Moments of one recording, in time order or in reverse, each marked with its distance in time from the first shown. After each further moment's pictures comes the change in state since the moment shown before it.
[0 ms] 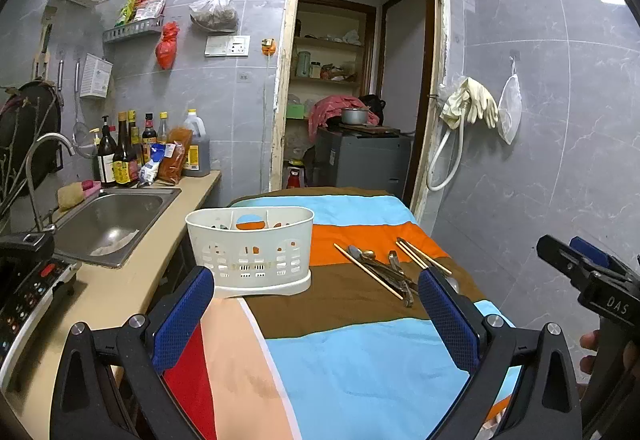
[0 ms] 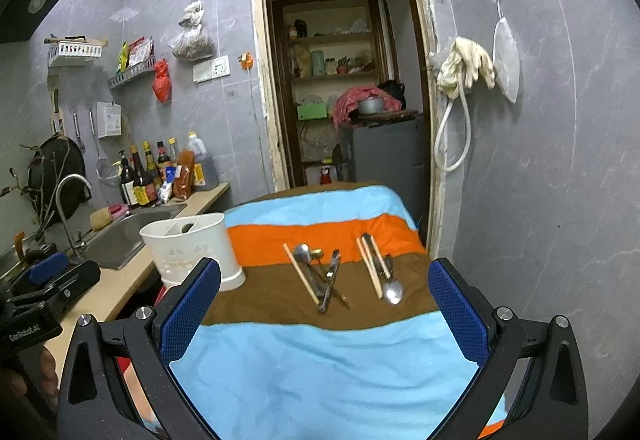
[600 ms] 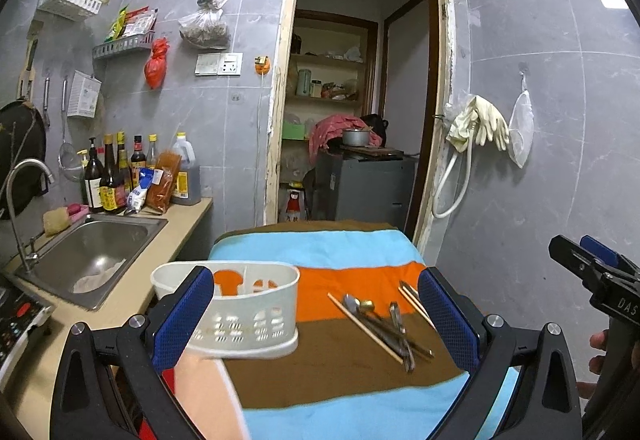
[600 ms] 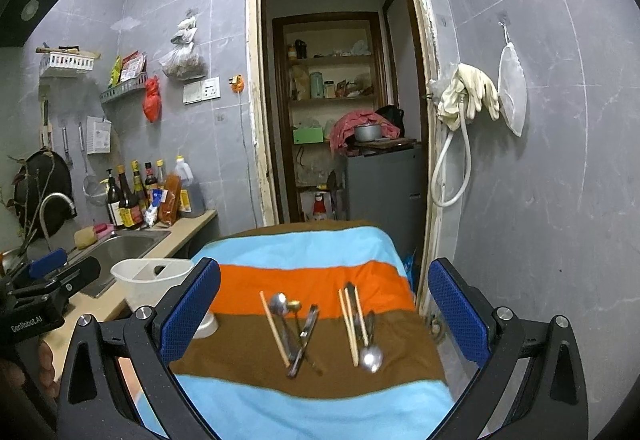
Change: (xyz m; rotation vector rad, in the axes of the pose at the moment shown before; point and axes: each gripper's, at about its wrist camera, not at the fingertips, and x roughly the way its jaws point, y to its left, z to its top) left arm 0.069 -0.025 0.053 -0.002 -0.066 0.020; right arm 0.050 -0.036 0.076 -0.021 -0.065 -0.001
